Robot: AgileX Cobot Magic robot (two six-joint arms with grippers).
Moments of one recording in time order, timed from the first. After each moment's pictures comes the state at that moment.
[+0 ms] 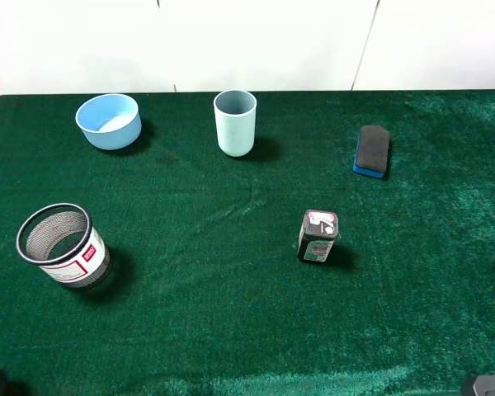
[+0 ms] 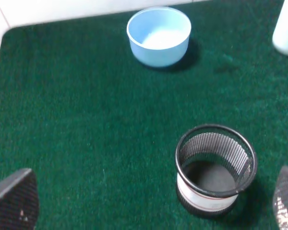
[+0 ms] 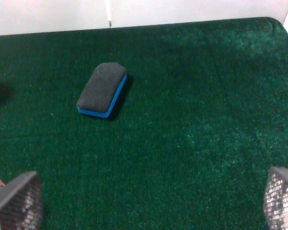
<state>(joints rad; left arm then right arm) -0.12 0.11 -0.62 0.08 1.06 0.02 0.03 -0.01 -0.50 -0.02 1.03 0.02</state>
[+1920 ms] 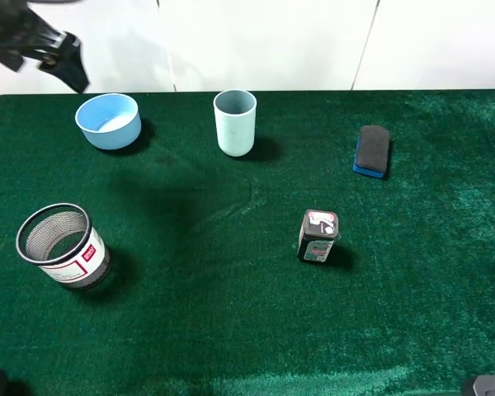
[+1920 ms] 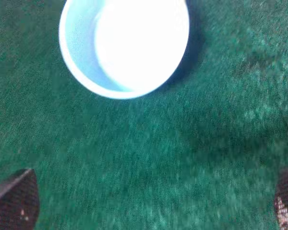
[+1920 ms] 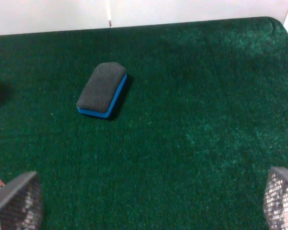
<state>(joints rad) -0.13 1.66 -1.30 0.00 0.79 0.29 0.03 -0.01 -0.50 -0.02 1.03 0.02</state>
